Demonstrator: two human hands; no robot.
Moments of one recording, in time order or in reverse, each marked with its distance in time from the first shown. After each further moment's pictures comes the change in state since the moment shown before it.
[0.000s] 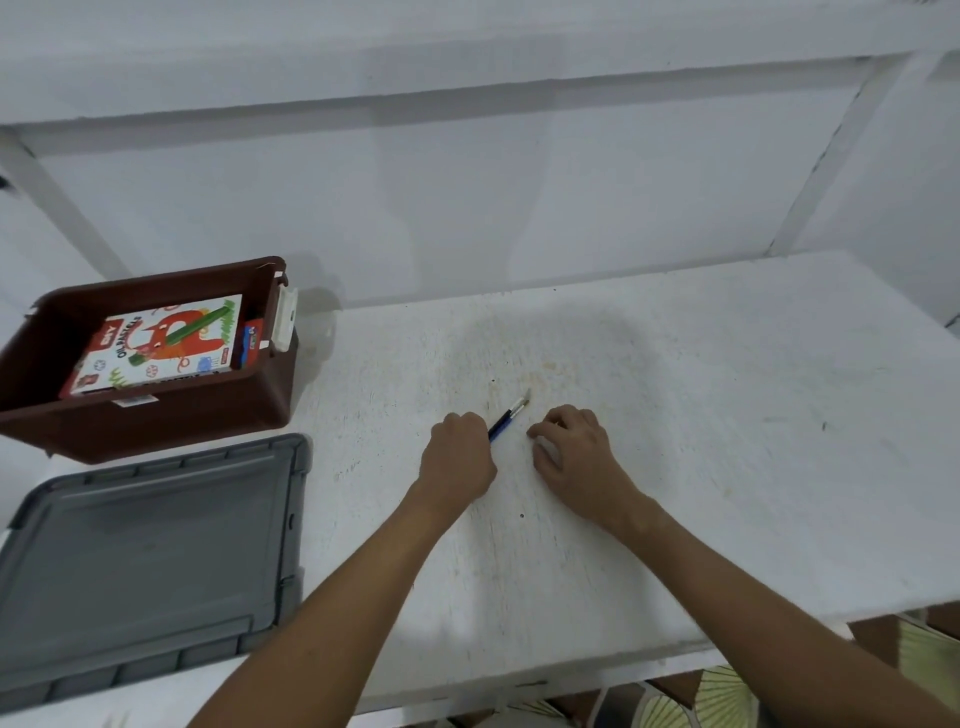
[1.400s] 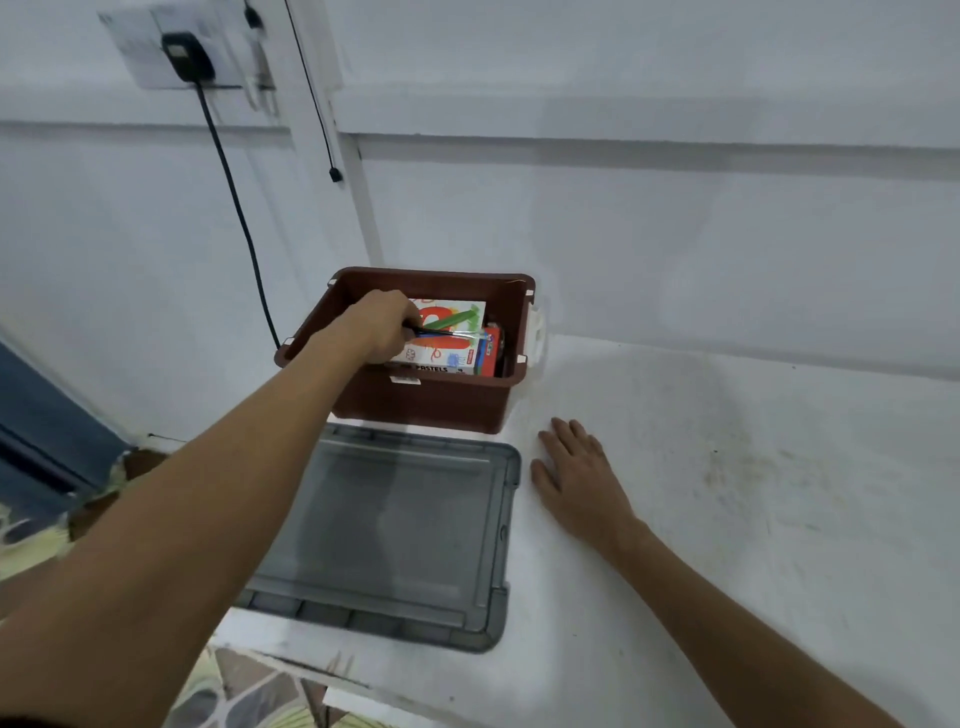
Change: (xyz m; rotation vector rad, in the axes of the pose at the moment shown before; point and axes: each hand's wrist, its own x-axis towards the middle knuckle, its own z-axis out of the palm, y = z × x) left_hand 0.029 -0.278 -0.244 0.253 0.115 -0.143; right_hand 0.088 -0.173 0.118 -0.079 -0.228 -0.228
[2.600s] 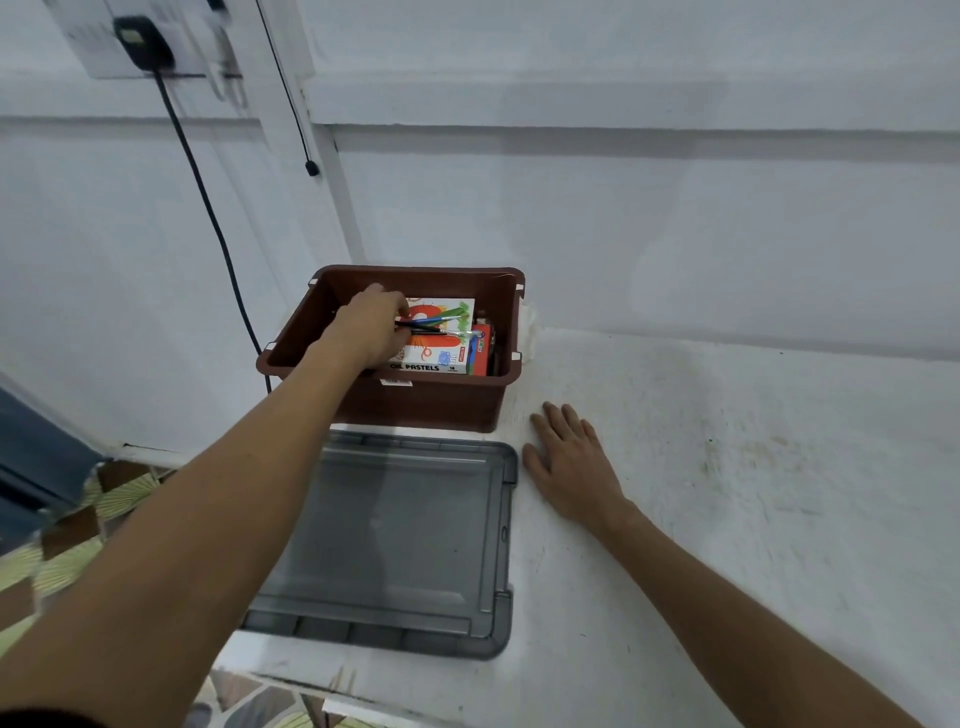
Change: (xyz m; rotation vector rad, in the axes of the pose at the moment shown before) left_hand 0.022 -0.008 0.025 -0.021 0.134 -0.058; right_hand 0.017 -0.006 0.001 -0.100 -0.013 0.056
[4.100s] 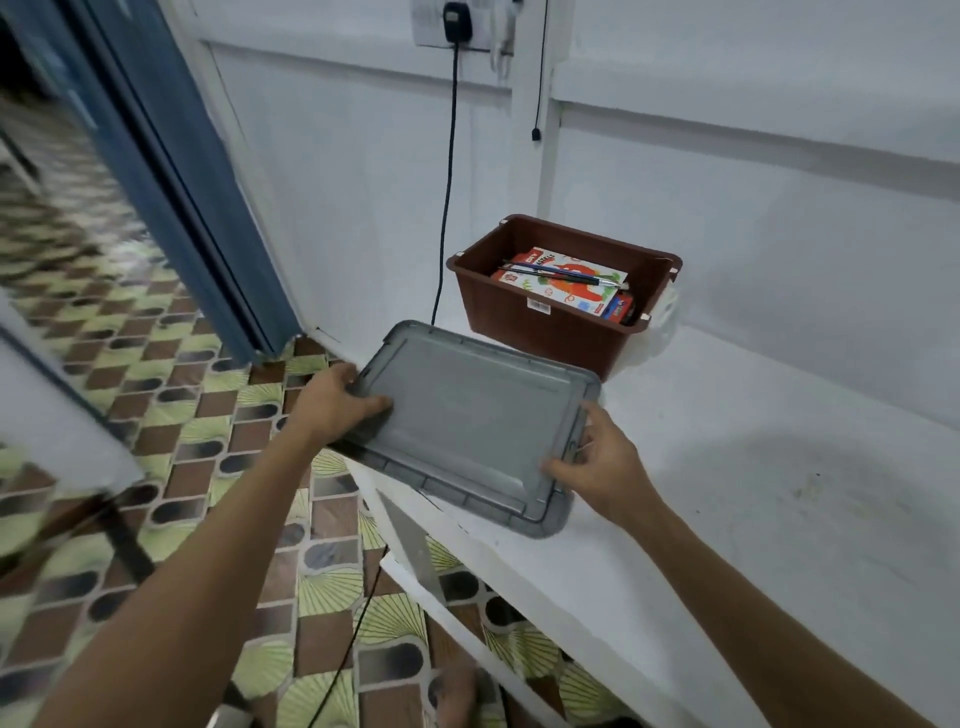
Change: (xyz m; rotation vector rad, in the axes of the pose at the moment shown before) left_hand -0.315 -0.052 0.018 -0.598 0.163 -0.785; right_hand -0.095 -0.060 -0.042 0.789 -0.146 -0.267
